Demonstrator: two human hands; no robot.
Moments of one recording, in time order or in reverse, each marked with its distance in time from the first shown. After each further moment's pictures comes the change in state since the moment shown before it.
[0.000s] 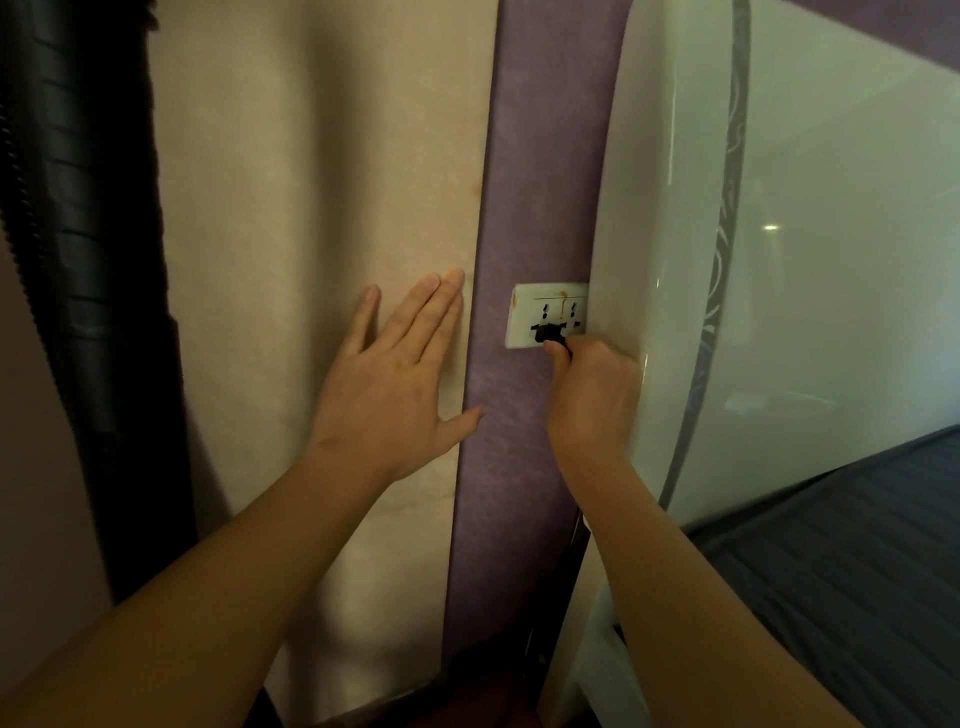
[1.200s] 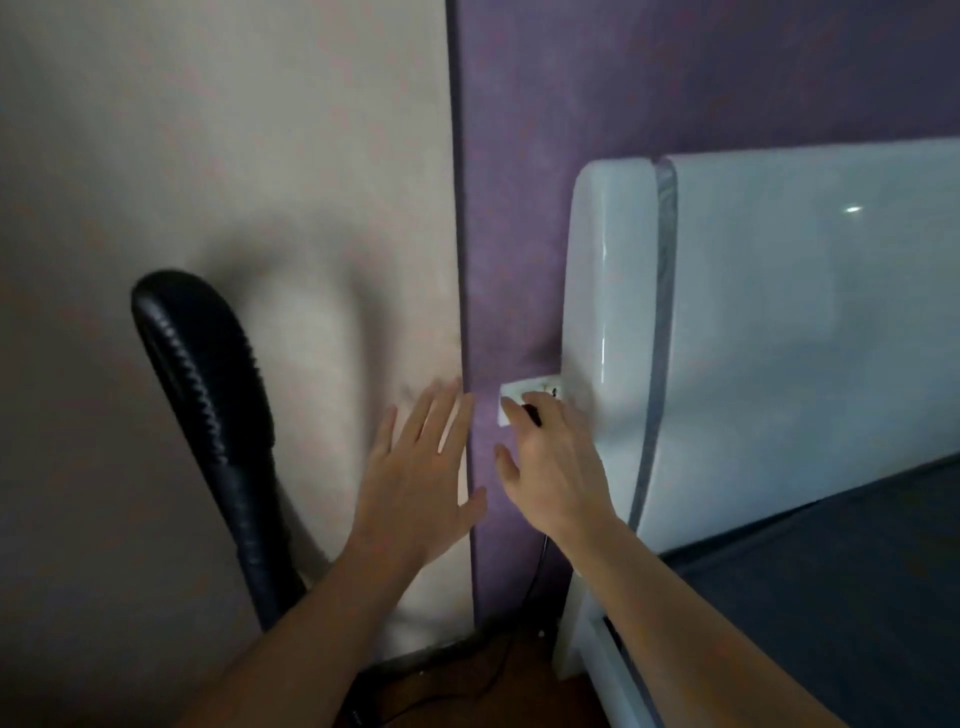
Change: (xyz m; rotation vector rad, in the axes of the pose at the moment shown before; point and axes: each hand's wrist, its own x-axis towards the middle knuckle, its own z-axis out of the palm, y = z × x) left_hand 0.035 0.020 -0.099 -0.138 -0.339 -0.103; right_hand 0.031 -0.033 -0.090 -0.164 -0.484 -0.409
